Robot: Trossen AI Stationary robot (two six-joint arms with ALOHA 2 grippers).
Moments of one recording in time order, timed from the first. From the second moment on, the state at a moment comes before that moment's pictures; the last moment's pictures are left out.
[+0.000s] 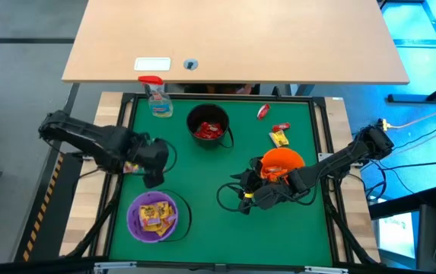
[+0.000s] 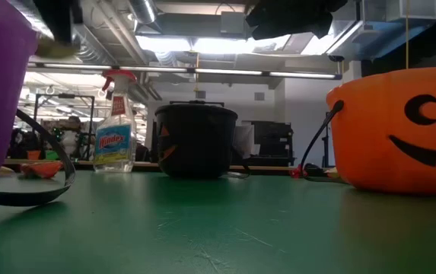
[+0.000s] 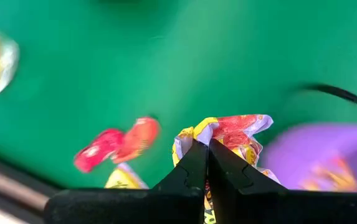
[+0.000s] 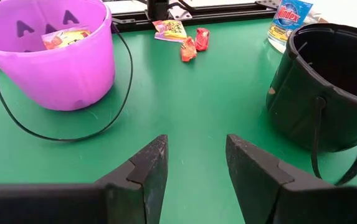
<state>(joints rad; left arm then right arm) -0.27 1.25 1.27 -1.38 -0.21 -0.70 0.47 1.57 1.10 -0.18 0.64 0.41</state>
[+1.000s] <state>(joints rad) -0.88 1.42 1.35 -1.11 -0.30 -0.78 0.47 1.57 1.10 -0.17 0.66 0.41</state>
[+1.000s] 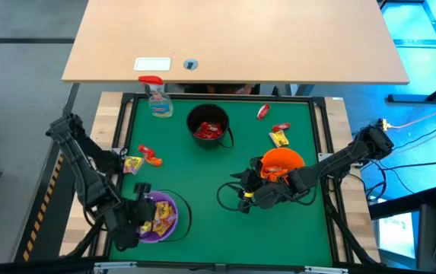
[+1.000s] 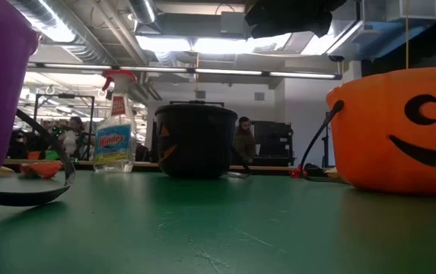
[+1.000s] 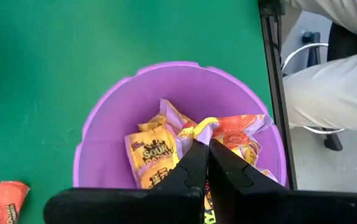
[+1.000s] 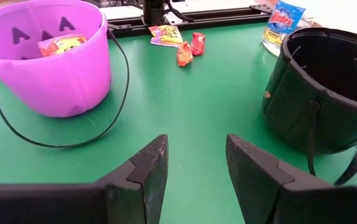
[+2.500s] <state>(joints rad) -0.80 1.41 1.26 -0.93 -0.27 -0.70 0.47 1.57 1.10 -0.17 0.66 0.41</state>
